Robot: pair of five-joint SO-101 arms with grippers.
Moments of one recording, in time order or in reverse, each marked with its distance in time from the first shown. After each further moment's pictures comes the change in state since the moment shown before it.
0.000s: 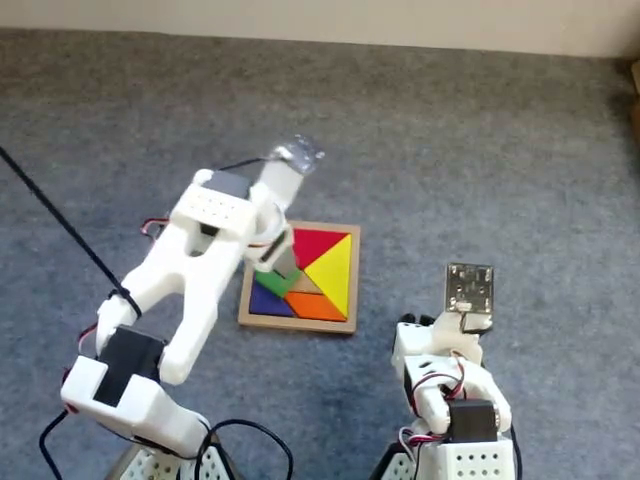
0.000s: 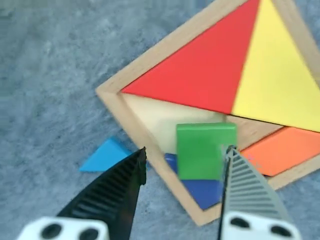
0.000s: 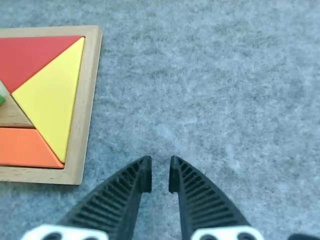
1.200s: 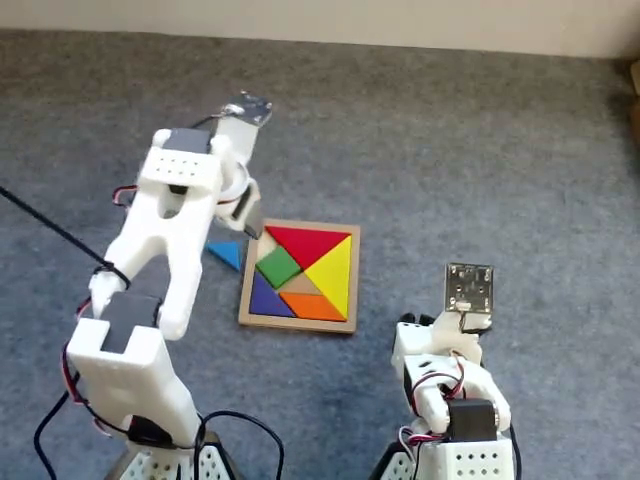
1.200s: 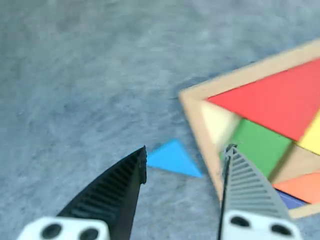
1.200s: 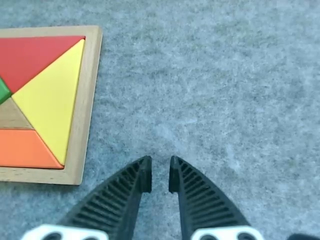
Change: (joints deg) left arm -9.8 11.8 -20.1 9.1 3.3; right arm 0.0 0.0 0.0 0.0 0.0
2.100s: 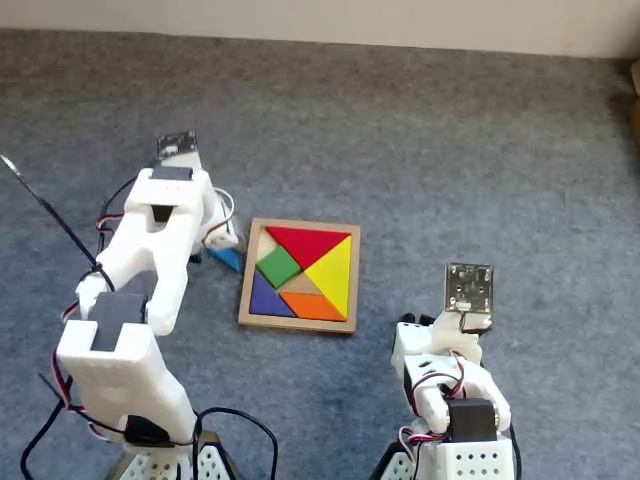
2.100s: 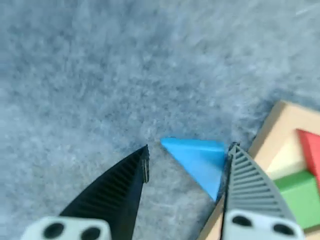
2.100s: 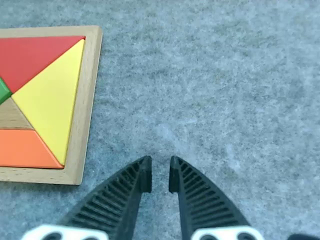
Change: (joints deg) left arm -5.4 0.3 17.5 -11.8 35.4; right arm 0.0 0.0 0.0 0.0 0.0
